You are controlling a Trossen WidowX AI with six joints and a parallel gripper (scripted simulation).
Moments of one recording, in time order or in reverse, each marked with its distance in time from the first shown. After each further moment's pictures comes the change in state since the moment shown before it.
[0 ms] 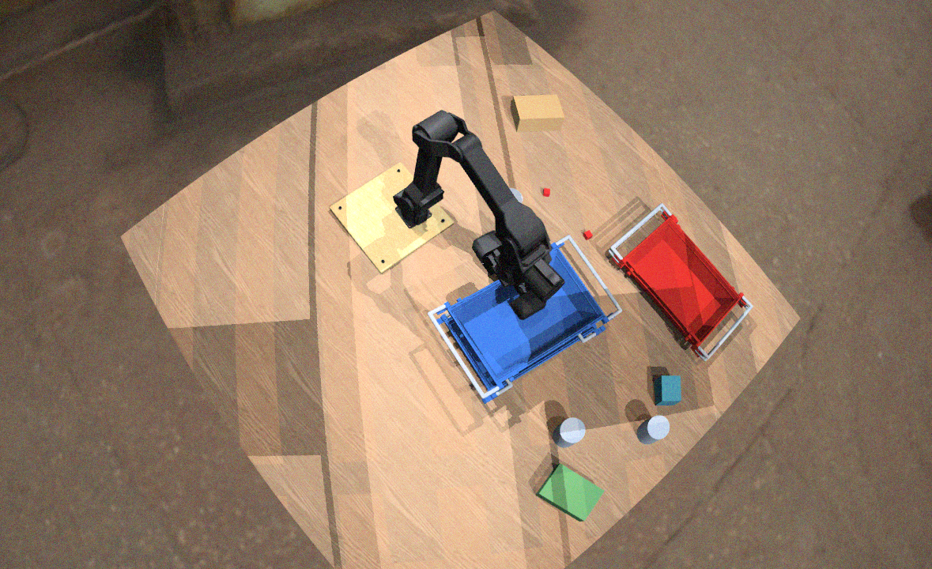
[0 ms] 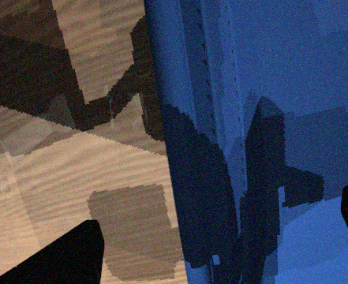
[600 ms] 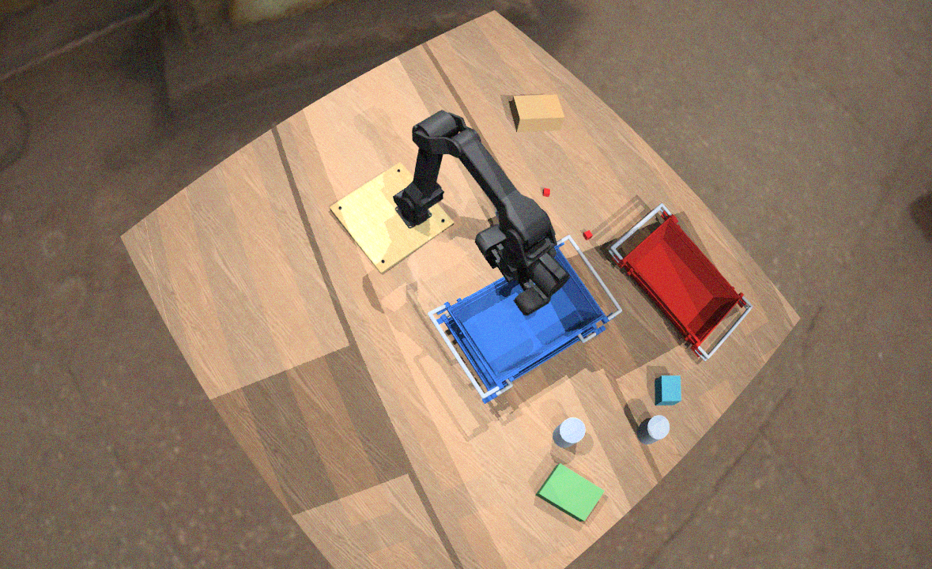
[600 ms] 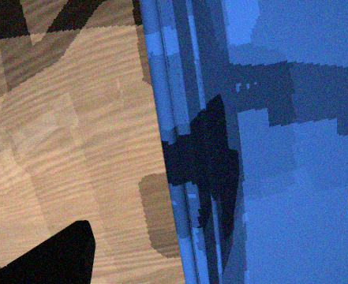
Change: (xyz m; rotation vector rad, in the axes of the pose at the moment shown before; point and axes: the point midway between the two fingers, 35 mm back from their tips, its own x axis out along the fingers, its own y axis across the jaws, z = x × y) arm -0.033 -0.004 0.001 0.003 0.000 0.001
